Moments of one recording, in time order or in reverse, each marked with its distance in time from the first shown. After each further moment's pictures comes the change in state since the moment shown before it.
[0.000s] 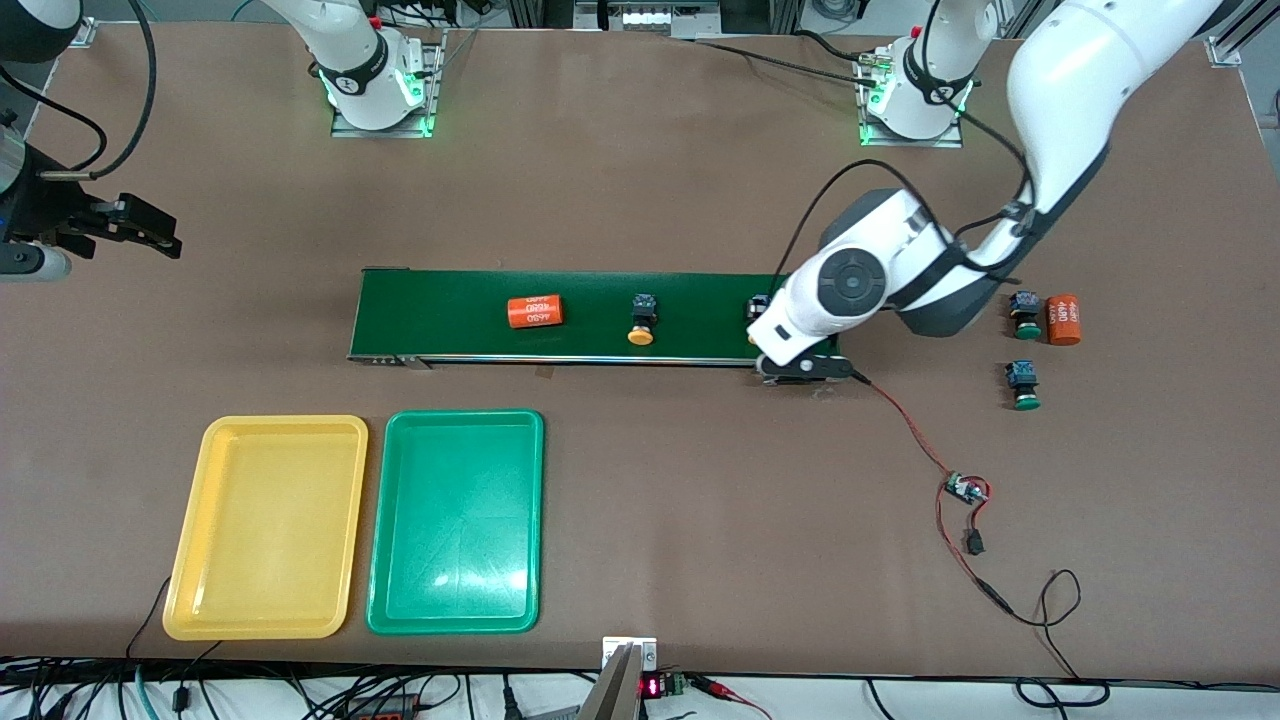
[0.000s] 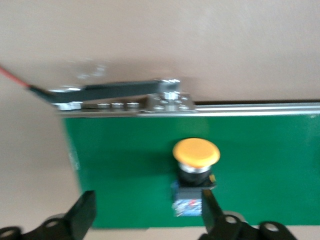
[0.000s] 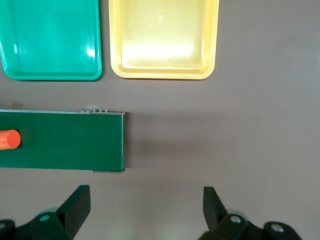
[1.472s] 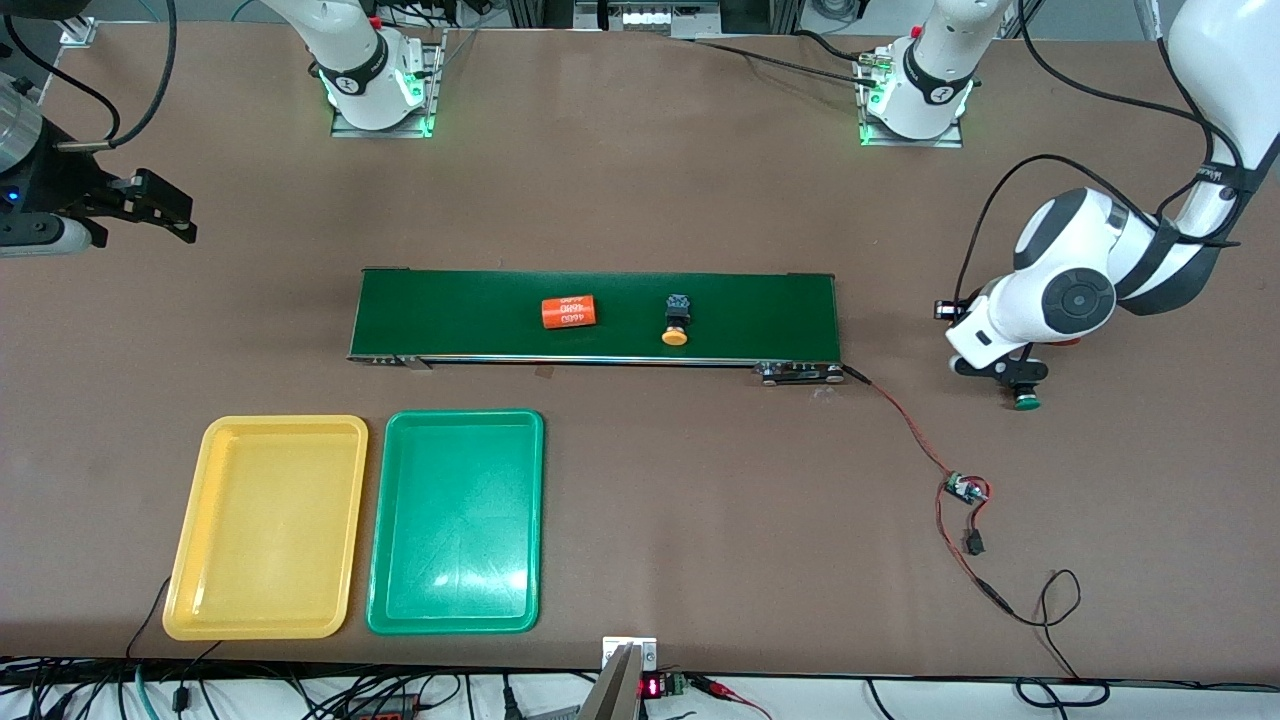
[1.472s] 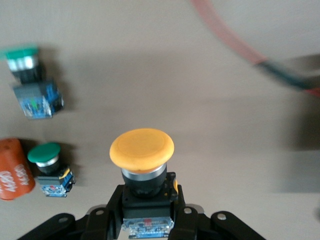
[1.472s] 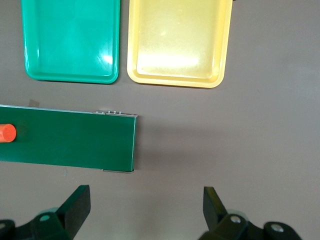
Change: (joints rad) left arm 0.502 -0.113 -0.118 -0.254 0.149 -0.018 0.339; right arm 0.039 -0.055 0.006 -0.002 0.001 0.001 0.001
